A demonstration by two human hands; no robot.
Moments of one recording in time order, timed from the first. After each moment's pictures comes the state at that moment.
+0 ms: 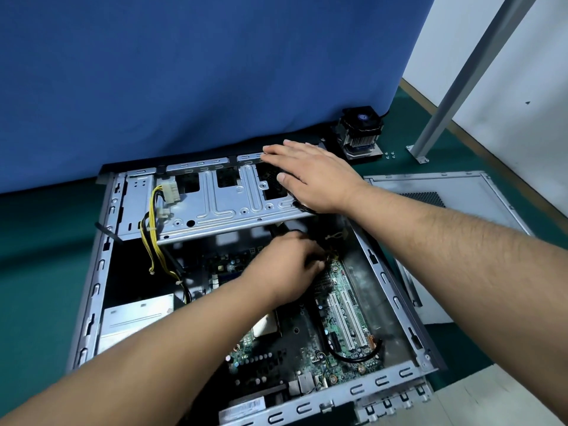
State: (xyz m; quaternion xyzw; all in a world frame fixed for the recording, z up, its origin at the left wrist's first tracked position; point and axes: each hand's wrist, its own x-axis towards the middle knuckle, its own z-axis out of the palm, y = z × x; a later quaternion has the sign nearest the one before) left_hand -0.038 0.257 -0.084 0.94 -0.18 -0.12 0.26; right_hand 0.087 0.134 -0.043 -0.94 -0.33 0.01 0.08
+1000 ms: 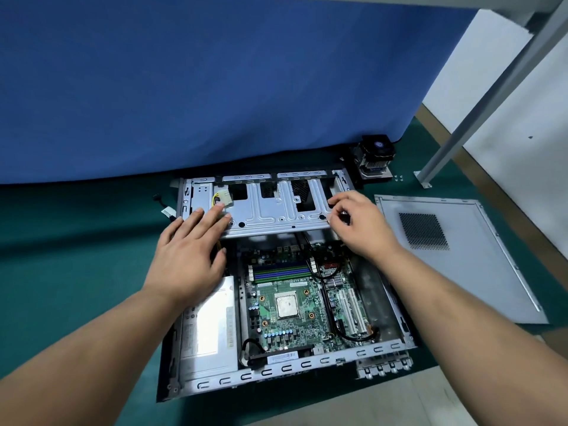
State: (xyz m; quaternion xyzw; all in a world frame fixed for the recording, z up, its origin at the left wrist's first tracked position) left_hand -0.108 0.435 -0.049 1.00 0.00 0.03 0.08; right_hand 0.009 0.115 -0.029 -0.95 -0.18 -0.01 0.27
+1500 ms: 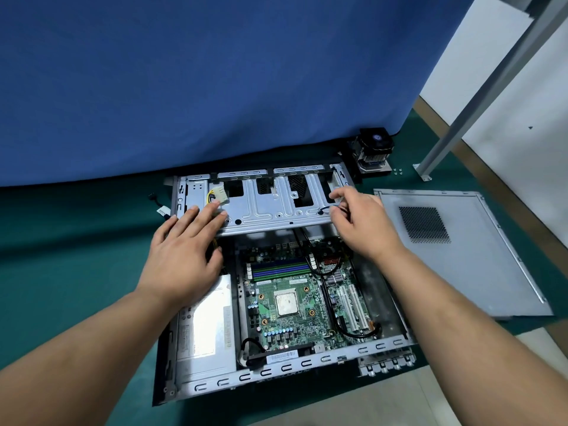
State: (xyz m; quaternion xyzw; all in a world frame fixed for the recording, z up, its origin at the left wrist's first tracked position) left_hand -0.106 0.436 -0.052 1.00 0.00 0.04 0.09; right_hand 0.000 0.115 -0.029 -0.96 -0.17 -0.05 0.24
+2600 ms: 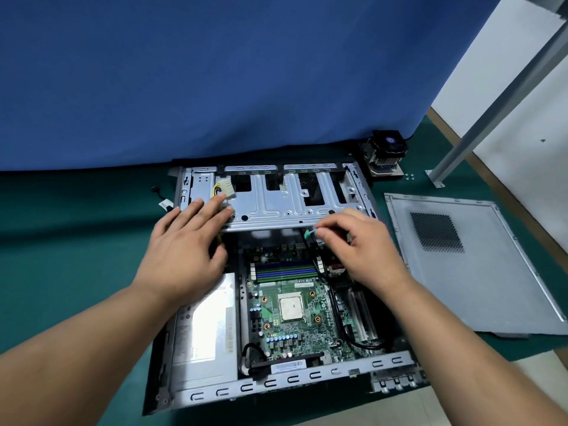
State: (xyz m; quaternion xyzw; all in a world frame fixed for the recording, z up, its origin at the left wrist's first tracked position) left_hand -0.106 0.433 -0.049 1.00 0.01 0.04 0.08; right_hand -0.040 0.135 -0.040 -0.91 -0.21 -0.05 0.36
